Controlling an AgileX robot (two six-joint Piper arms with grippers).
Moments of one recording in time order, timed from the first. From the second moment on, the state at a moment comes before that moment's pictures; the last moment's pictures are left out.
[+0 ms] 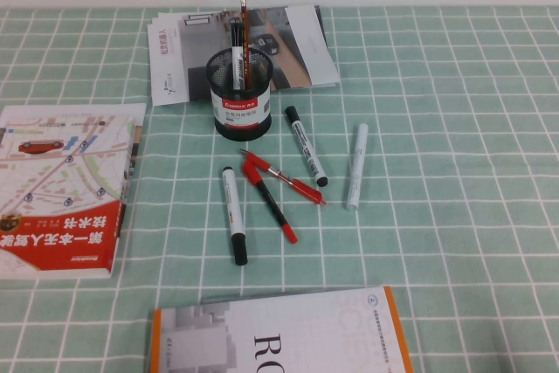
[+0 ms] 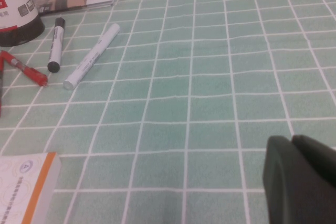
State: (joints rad) right arm 0.08 -0.02 0.03 0.25 0.34 -0.10; left arm -0.06 -0.01 0.02 -0.03 0.38 -0.03
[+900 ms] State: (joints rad) right arm 0.08 -0.02 0.03 0.25 0.34 -0.10; left arm -0.06 -0.01 0.03 -0.34 0.10 -0.14
